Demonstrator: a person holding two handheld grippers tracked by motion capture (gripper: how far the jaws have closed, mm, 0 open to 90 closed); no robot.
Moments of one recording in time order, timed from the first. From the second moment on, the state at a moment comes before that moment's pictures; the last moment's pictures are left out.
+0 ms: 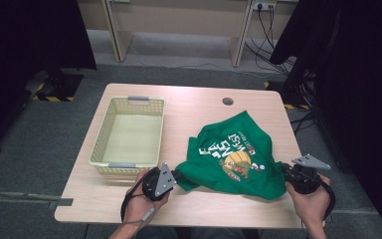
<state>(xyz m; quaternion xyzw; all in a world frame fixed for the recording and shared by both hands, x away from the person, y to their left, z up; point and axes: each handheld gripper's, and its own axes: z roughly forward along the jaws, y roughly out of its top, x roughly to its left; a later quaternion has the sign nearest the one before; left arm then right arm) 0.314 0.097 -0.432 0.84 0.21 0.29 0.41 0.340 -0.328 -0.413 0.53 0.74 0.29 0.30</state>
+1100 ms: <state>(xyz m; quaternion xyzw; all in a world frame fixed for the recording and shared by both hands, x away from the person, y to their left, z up) 0.317 0.099 -0.426 0.84 0.21 0.30 0.41 0.356 -0.308 -0.437 0.51 0.77 0.25 0.27</state>
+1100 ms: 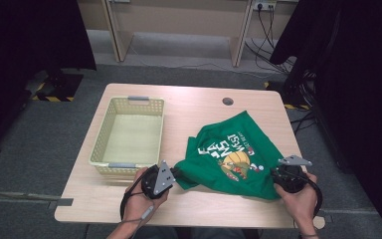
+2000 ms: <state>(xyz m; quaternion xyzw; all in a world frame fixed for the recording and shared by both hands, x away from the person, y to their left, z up) 0.309 0.095 -0.428 0.83 0.21 0.28 0.43 0.375 -0.275 -0.450 0.50 0.80 0.26 0.21</state>
